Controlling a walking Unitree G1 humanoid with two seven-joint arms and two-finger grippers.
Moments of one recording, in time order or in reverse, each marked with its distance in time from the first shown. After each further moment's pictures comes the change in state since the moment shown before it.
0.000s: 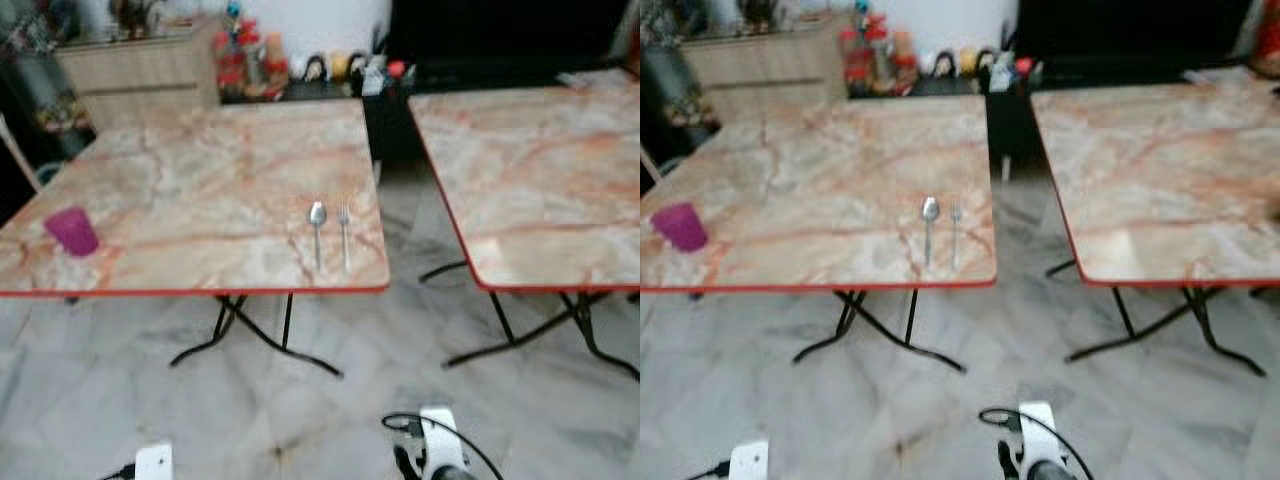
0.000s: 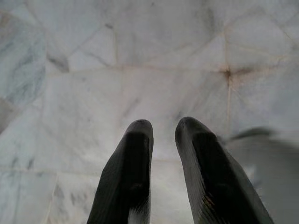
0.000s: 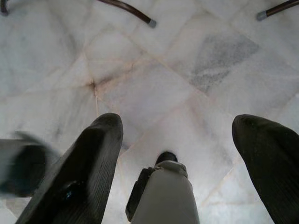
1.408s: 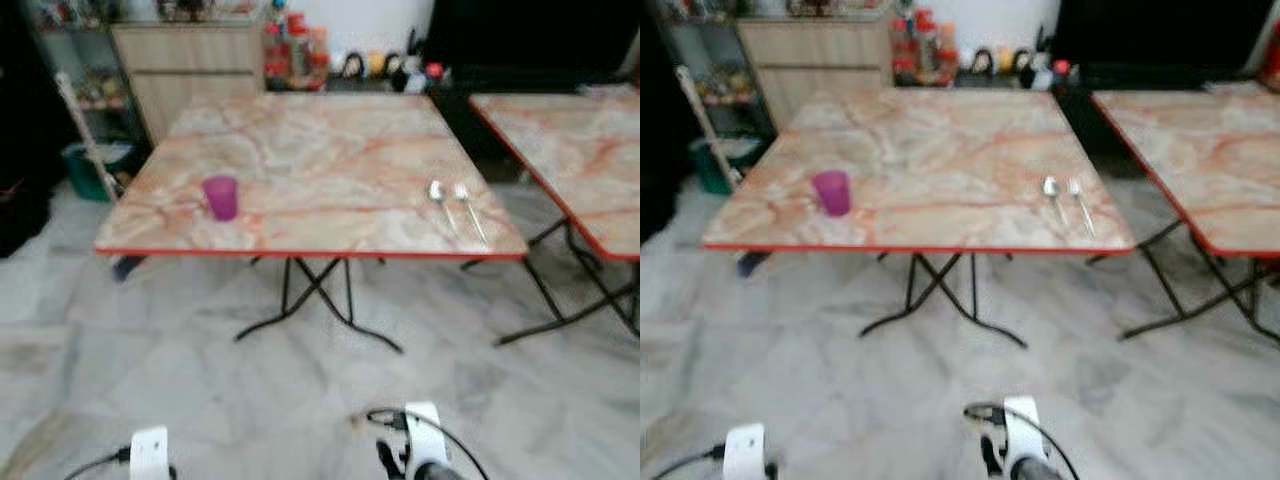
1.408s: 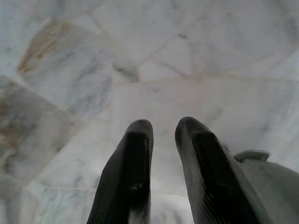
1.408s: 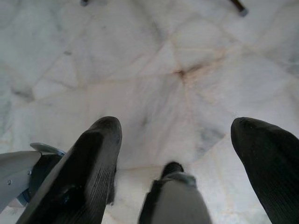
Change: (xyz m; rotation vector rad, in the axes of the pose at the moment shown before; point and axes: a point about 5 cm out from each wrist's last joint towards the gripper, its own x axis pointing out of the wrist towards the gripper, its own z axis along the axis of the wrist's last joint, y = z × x) left arm 0.001 0.002 0.010 0.013 -0.057 -0.014; right arm 0.002 0.014 0.005 0.011 -0.026 0.040
